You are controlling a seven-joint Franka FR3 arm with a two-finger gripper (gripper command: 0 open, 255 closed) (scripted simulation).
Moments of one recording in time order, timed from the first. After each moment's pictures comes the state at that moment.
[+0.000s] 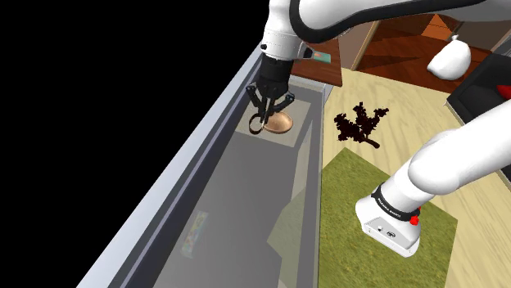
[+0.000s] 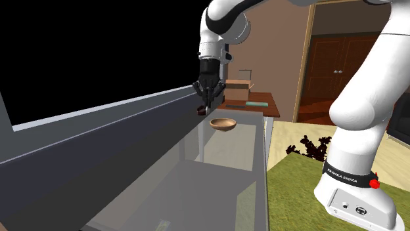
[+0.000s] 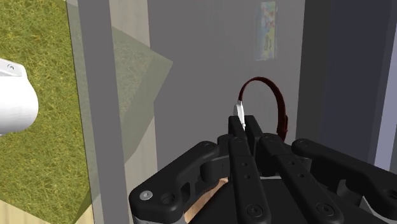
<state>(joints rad) -0.14 -0.26 0.54 -2.20 0.36 1.92 1.29</state>
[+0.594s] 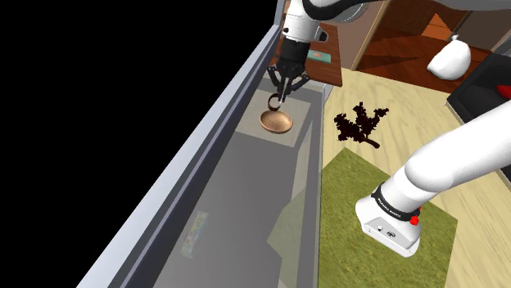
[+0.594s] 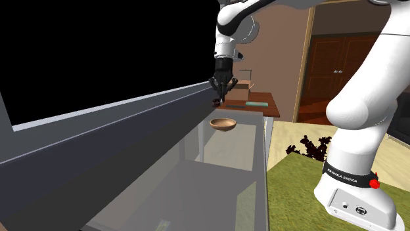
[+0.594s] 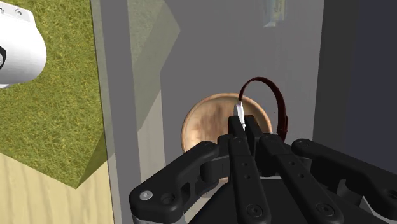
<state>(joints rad) -0.23 -0.27 0.39 -2.19 0.30 1.84 1.09</state>
